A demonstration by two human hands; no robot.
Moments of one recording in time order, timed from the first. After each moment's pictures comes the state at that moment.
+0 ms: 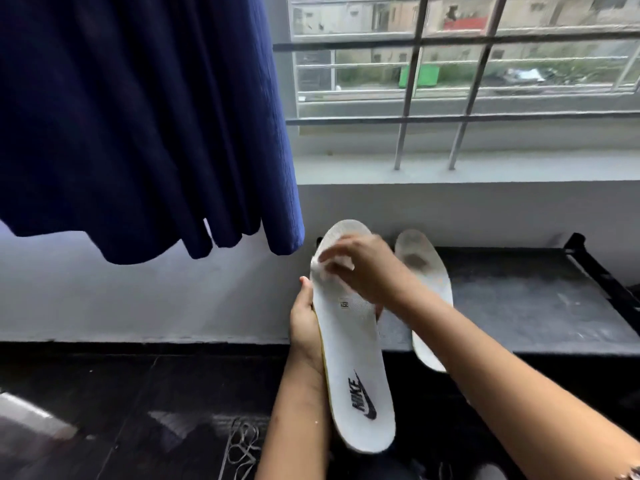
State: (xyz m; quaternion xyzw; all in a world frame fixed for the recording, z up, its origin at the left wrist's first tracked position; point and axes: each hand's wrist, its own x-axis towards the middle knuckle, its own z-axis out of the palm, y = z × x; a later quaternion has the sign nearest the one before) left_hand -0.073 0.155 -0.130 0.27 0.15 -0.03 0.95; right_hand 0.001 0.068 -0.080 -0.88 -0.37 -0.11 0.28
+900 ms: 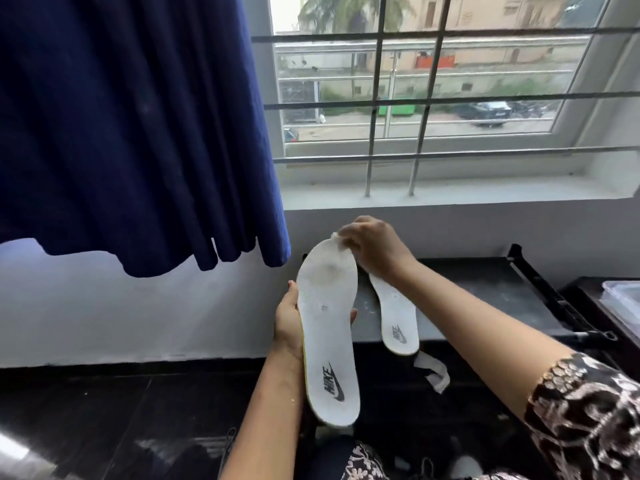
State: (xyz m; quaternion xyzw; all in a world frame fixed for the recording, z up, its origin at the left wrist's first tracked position) left_hand -0.114 0.151 -0.086 0.30 0.12 -0.08 0.94; right_hand -0.003 0.026 -0.027 -0.92 -0.29 -0.18 0.18
